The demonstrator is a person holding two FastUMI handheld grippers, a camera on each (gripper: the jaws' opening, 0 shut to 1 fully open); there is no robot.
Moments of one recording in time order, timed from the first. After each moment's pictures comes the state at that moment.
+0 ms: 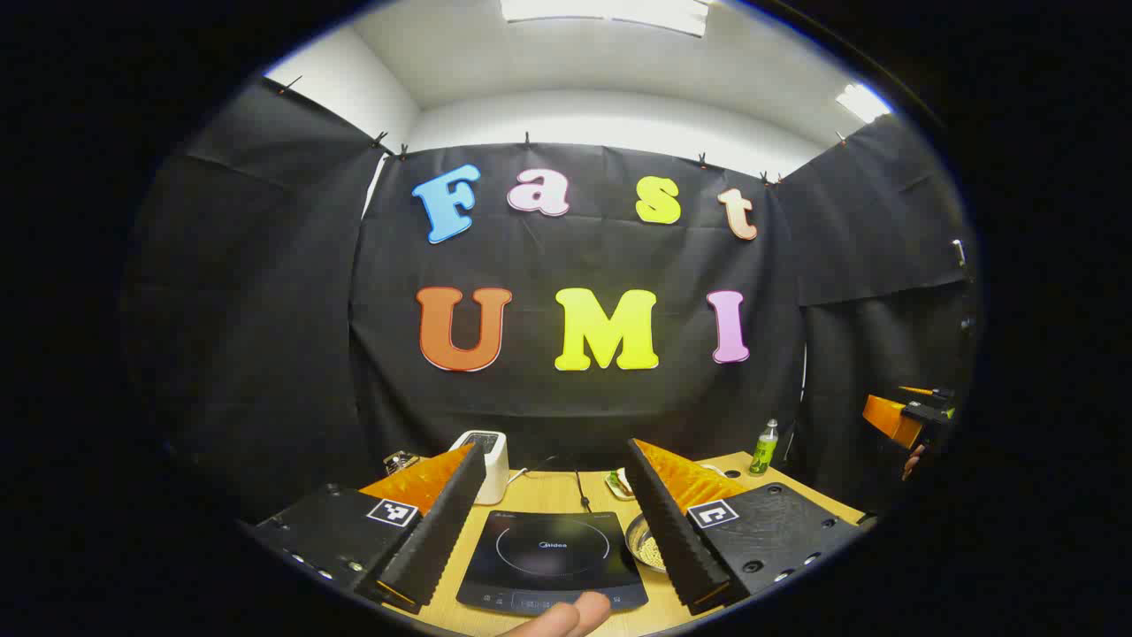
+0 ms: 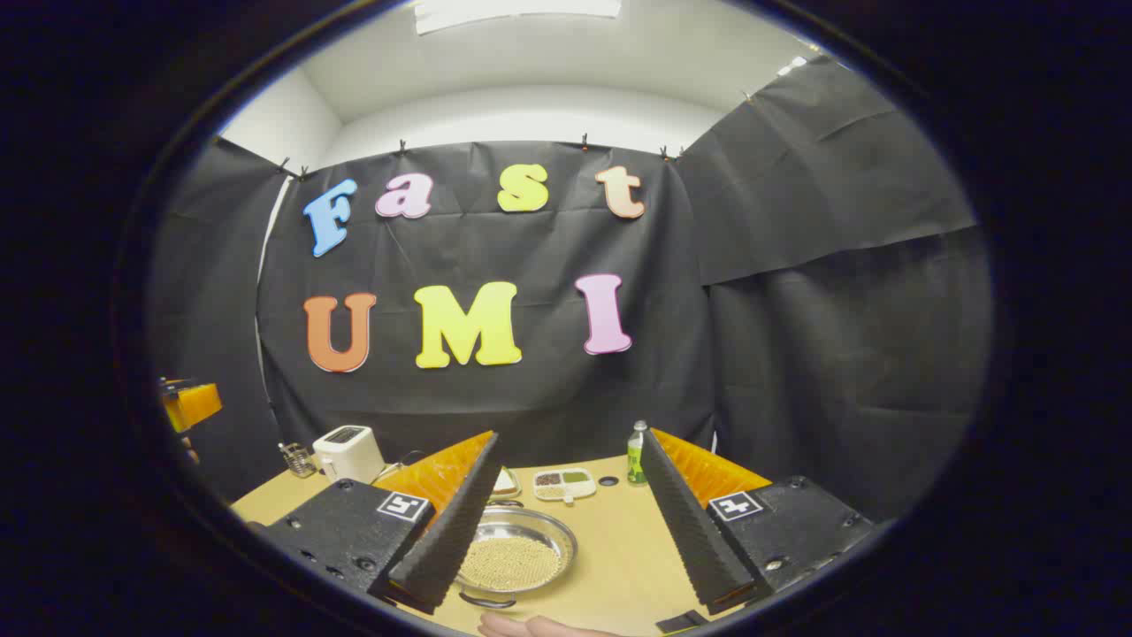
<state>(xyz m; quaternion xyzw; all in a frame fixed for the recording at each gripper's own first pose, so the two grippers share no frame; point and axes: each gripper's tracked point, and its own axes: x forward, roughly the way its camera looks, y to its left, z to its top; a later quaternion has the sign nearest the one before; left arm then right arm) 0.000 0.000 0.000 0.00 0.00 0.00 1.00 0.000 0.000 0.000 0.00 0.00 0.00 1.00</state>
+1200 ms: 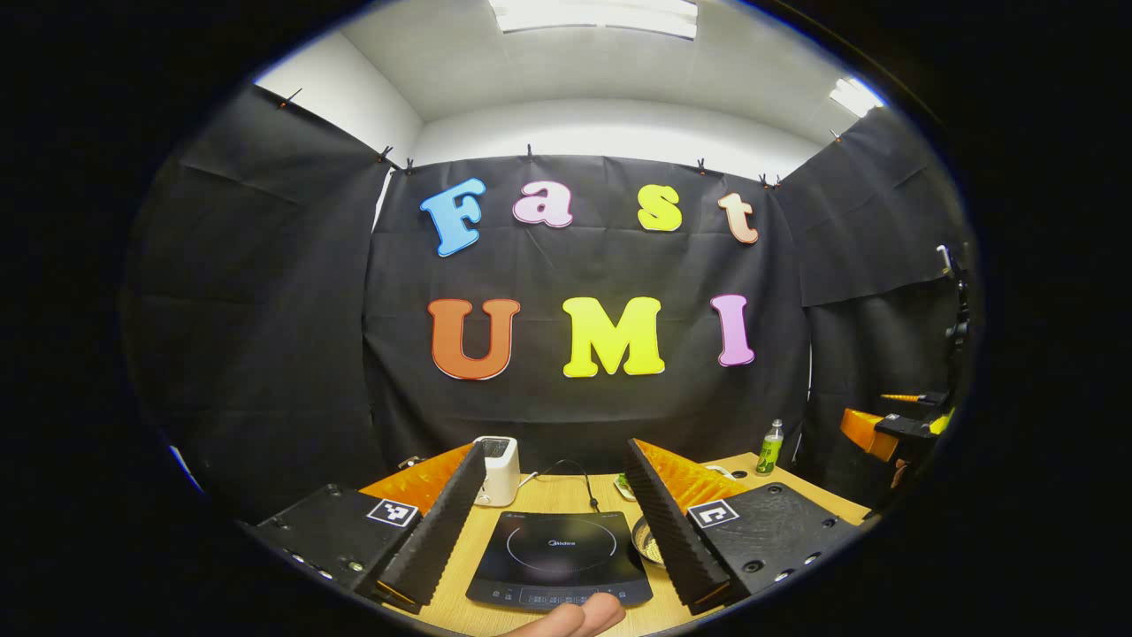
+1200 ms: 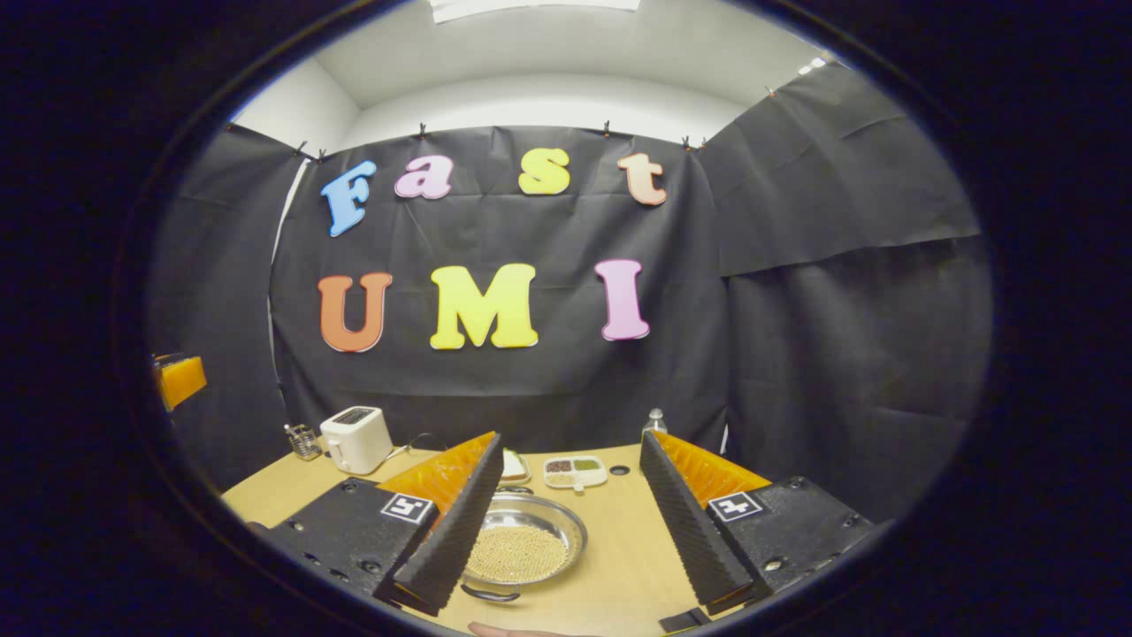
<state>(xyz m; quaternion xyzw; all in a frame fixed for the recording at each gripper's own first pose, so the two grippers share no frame) -0.026 0.005 0.004 0.00 -0.01 0.02 1.00 0.014 0.030 -0.038 -0.01 0.05 0.03 1.00</state>
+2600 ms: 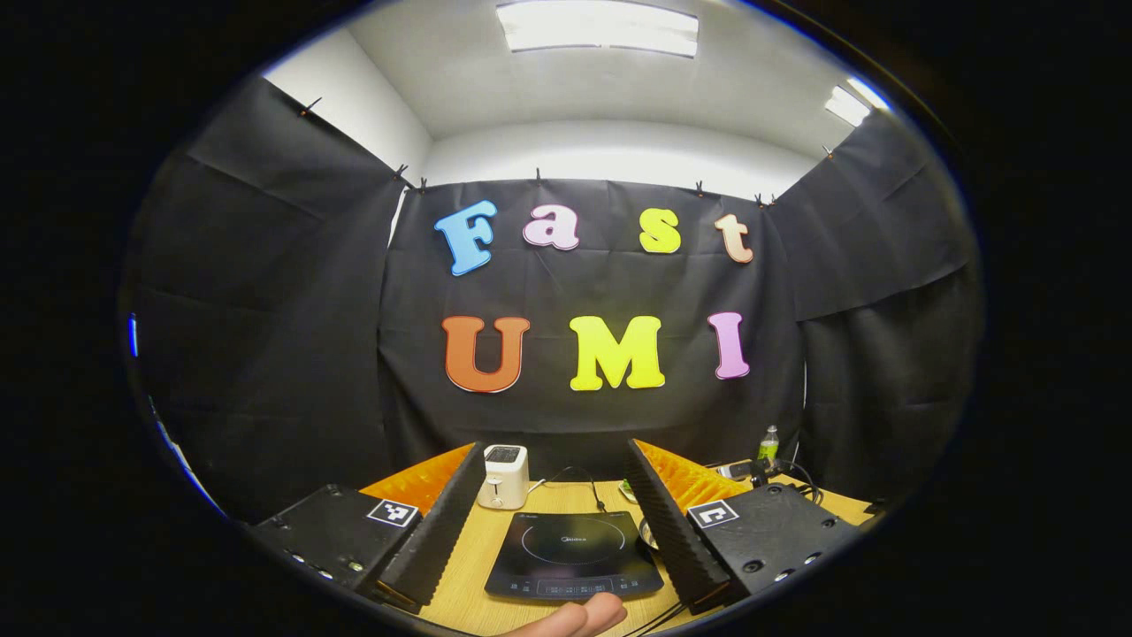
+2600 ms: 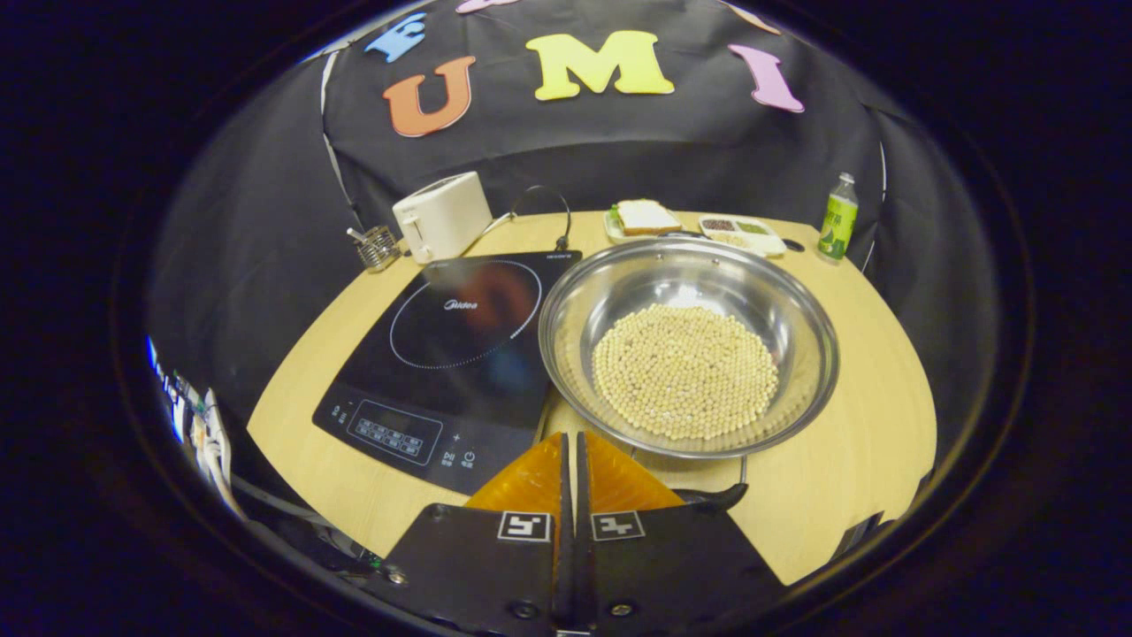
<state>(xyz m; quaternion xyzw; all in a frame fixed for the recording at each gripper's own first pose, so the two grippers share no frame) -0.083 0.023 0.000 0.00 -0.05 0.02 1.00 0.007 0.188 -0.333 -0.03 0.41 0.18 0.89</state>
